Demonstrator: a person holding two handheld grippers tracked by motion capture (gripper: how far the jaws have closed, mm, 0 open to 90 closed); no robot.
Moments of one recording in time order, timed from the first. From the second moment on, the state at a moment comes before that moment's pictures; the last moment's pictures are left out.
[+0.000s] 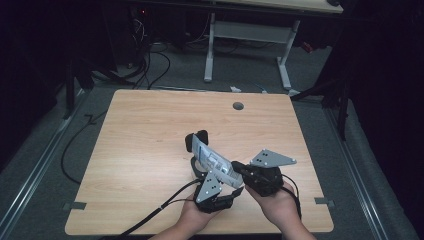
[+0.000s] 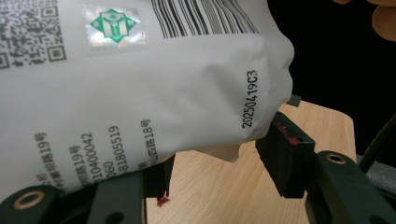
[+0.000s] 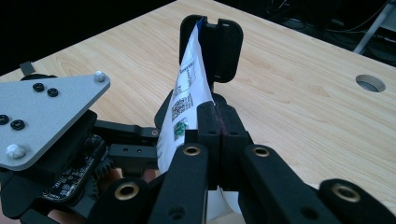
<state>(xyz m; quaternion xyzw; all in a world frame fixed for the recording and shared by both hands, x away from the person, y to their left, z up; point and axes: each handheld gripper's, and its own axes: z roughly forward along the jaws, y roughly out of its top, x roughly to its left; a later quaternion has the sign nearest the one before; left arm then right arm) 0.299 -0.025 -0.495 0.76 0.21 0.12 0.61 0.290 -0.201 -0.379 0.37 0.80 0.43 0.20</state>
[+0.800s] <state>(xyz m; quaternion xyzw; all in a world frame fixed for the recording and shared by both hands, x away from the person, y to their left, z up) 0.300 -0.027 -0.490 0.75 0.21 0.12 0.61 0.289 -0.199 -0.374 0.37 0.80 0.43 0.21</state>
